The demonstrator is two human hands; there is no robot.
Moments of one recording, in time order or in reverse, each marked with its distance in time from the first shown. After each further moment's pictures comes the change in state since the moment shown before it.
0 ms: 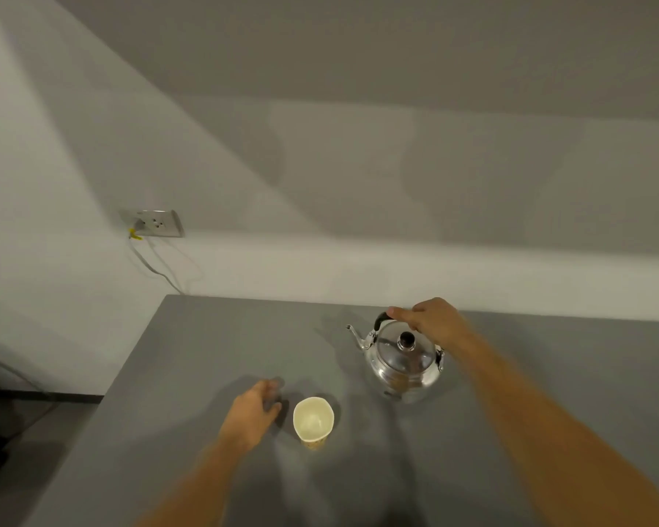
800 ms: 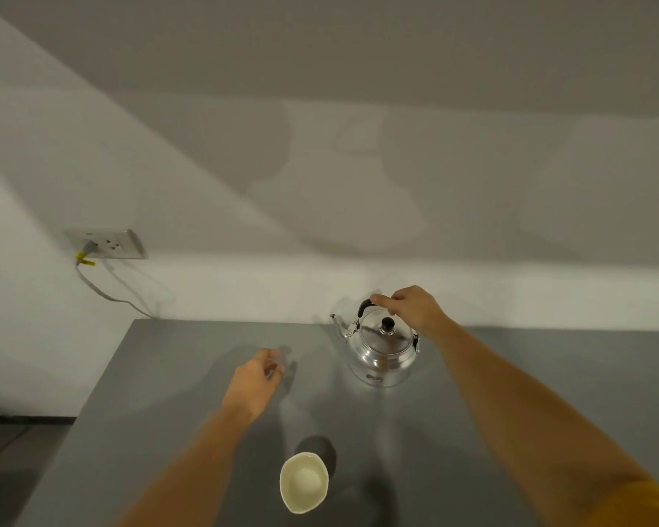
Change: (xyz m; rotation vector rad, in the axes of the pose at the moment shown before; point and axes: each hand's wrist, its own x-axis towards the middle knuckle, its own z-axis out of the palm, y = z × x) left_hand 0.073 0.054 -0.019 0.005 0.095 0.017; right_hand 0.099 0.000 0.028 -0.031 -0.030 0.010
